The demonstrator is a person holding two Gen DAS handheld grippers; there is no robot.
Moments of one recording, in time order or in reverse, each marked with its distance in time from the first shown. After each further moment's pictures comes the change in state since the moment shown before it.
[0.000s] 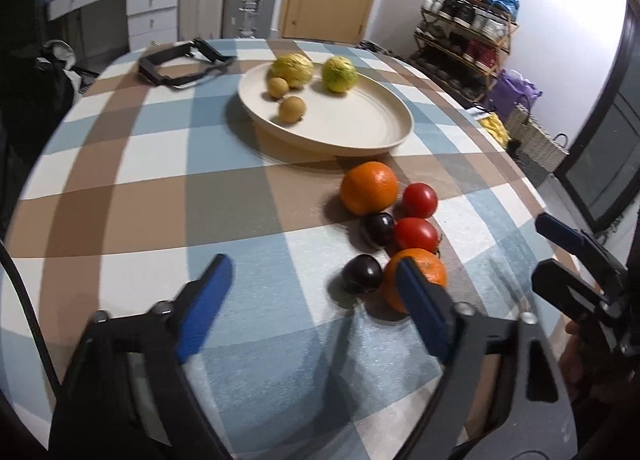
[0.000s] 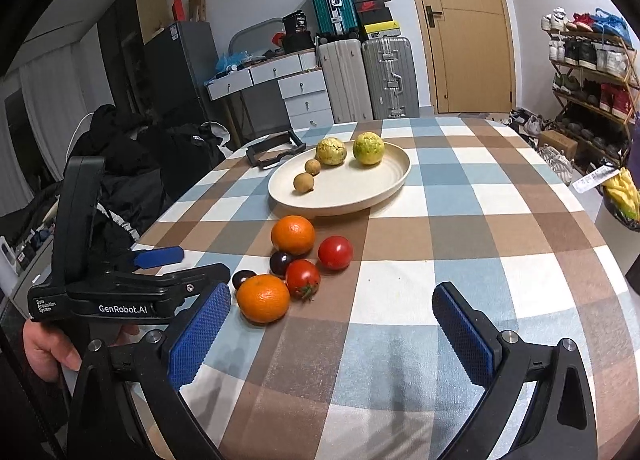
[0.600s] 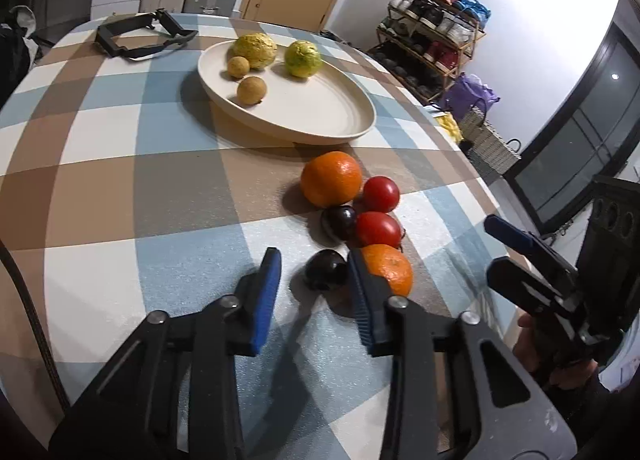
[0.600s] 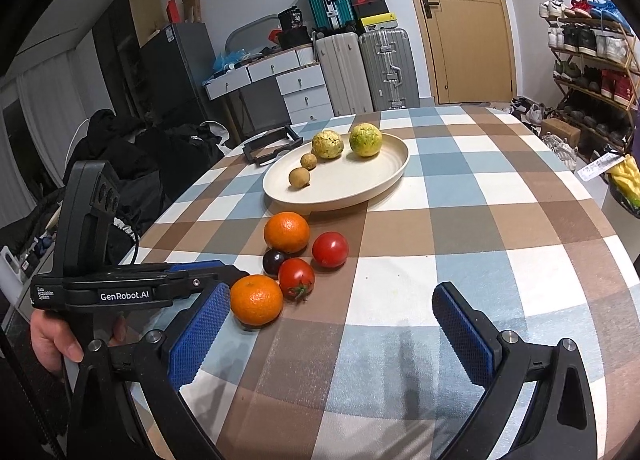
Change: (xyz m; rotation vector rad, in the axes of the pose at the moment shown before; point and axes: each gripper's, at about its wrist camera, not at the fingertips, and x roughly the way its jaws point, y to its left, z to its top) left arm 0.013 0.011 0.000 -0.042 0.047 -0.222; right arm 0.009 -0.007 0.000 0.024 0.018 0.016
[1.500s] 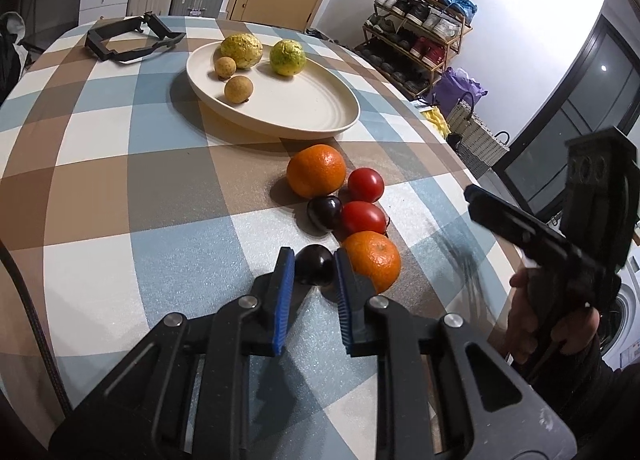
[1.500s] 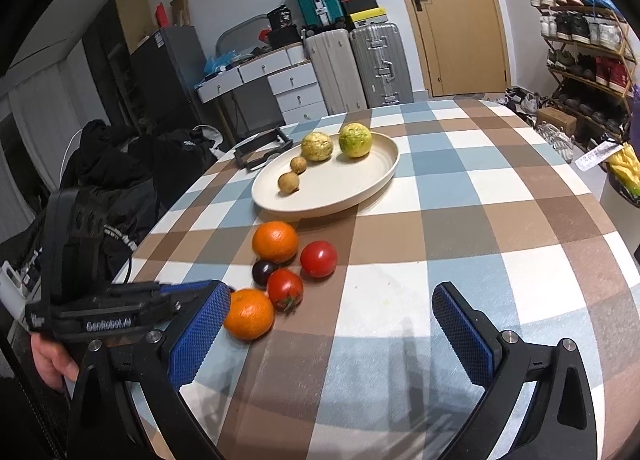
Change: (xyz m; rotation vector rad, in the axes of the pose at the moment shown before) left arm -0.010 -0.002 -0.005 0.033 0.001 -0.024; right arm 0.007 -0.016 0.014 0.062 0.012 0.000
